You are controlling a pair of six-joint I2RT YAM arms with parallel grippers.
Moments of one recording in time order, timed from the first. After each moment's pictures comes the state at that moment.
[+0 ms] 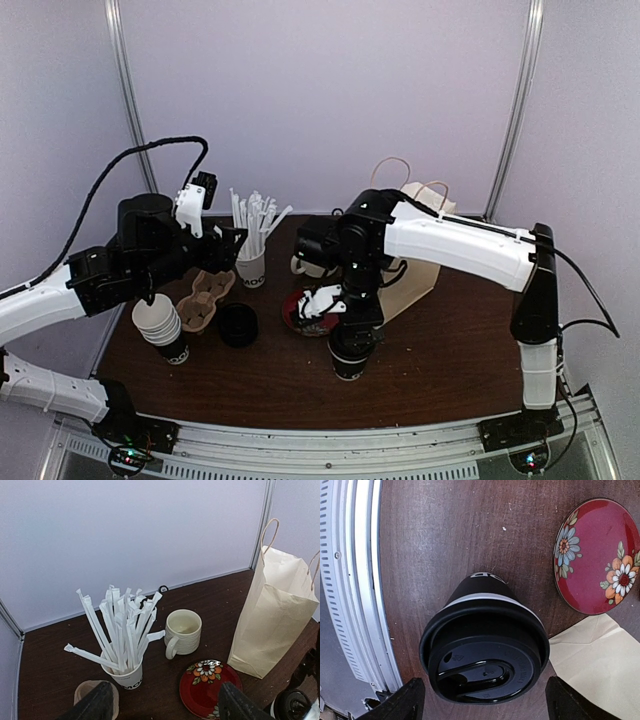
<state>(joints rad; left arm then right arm) -0.89 1.03 0.94 -0.19 -0.43 -0.15 1.08 2.06 2.03 -1.50 0.01 -0.60</state>
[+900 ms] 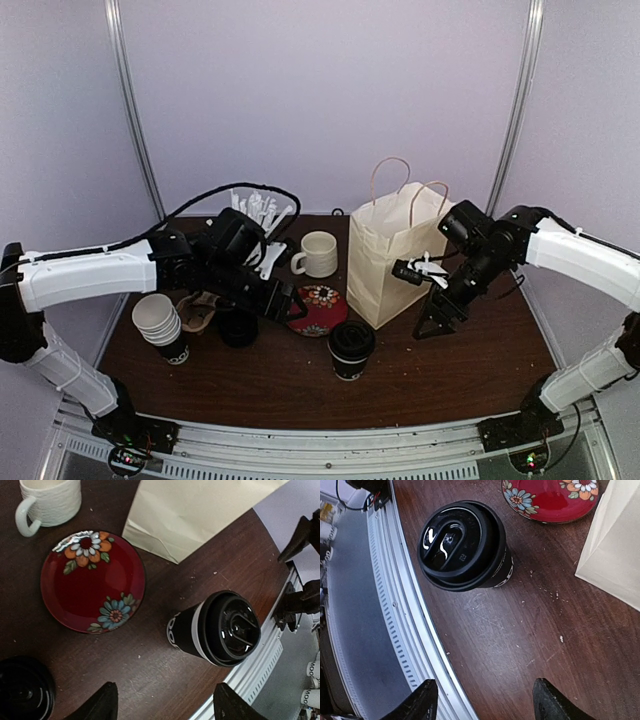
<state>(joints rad) -0.93 1.44 1.14 -0.53 0.16 -0.45 0.65 1.35 1.19 -1.09 -0.49 -0.34</state>
